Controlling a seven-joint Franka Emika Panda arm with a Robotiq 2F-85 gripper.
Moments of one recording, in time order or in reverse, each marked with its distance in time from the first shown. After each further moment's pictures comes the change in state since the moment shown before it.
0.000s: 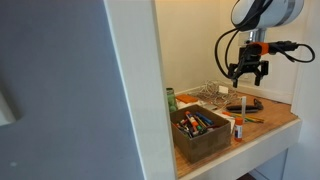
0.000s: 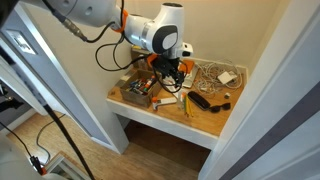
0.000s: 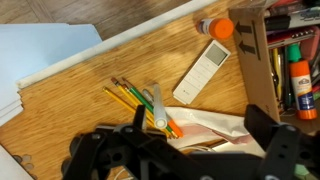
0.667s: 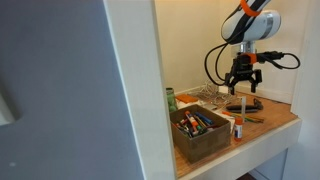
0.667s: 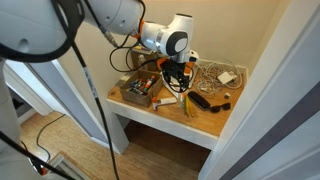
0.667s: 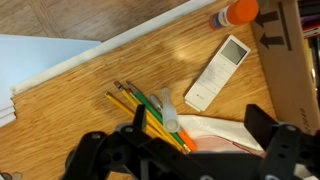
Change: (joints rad) arm -0.001 0.218 -0.019 0.224 -0.003 -0.130 0.012
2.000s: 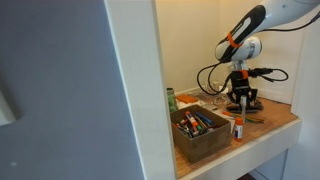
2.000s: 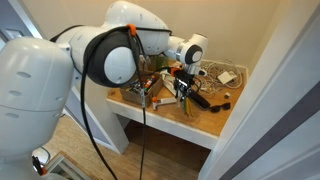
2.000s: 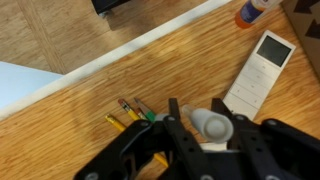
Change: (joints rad) arm -0.052 0.407 -0.009 0.470 0.034 -0.349 0.009
